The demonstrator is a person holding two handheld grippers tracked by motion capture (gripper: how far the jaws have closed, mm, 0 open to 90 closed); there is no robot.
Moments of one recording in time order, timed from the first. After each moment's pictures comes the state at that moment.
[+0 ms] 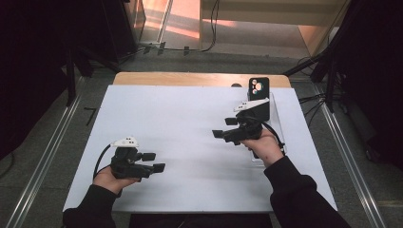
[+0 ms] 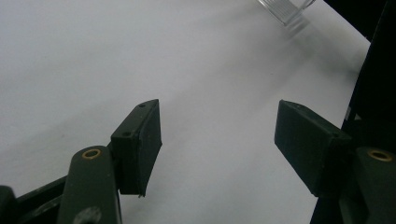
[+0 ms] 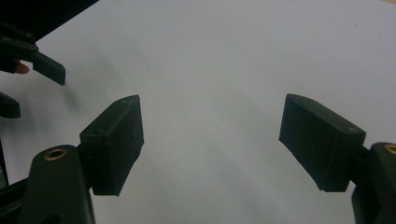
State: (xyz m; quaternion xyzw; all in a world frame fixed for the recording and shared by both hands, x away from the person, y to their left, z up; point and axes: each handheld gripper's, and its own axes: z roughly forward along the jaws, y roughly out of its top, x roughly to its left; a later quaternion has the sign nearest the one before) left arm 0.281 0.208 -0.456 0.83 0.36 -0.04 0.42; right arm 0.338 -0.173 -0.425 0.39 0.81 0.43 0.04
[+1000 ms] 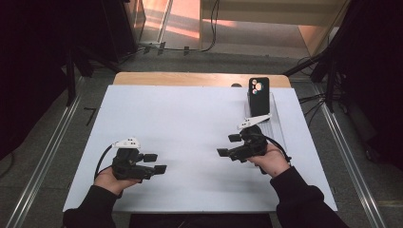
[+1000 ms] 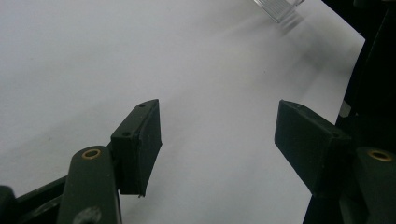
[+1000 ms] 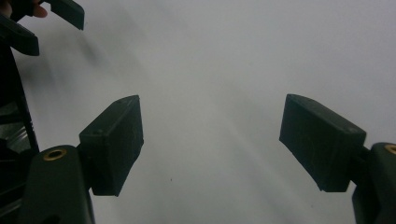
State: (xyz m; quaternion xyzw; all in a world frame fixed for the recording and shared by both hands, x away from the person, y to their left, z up) left arm 0.277 0.203 -0.454 0.83 0.35 -0.04 0.42; right arm 0.302 -0.184 -0.445 0.38 0.84 0.40 0.01
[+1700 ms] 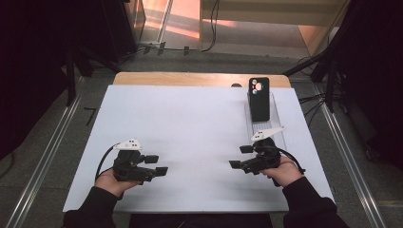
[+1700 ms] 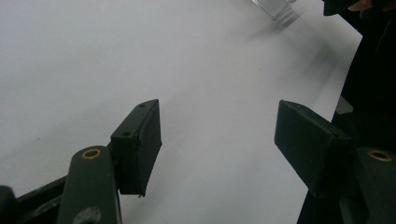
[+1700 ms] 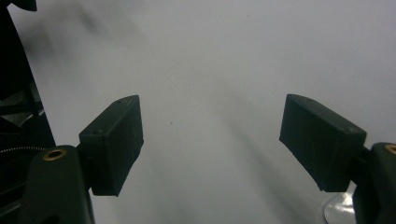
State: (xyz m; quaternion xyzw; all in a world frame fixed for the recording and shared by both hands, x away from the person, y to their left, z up) left arm 0.273 0.200 -0.454 0.84 0.35 -0.04 0.42; right arm 0.271 -0.216 -0.461 0.39 0.84 0.39 0.00
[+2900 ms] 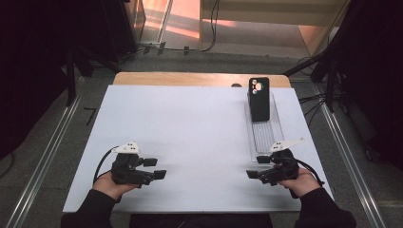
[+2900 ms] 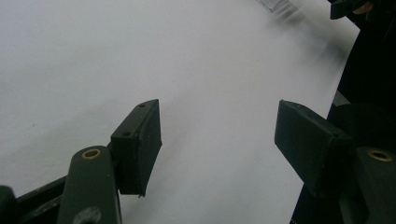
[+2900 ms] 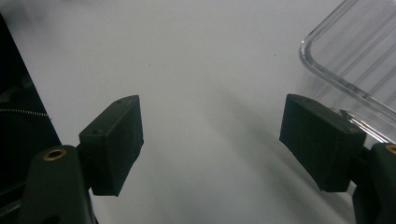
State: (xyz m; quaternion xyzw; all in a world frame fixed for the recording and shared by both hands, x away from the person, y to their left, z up) left arm 0.267 0.205 -0.457 0.84 0.34 -0.04 0.42; right arm 0.243 -0.260 -0.477 0.42 0.83 0.38 0.00
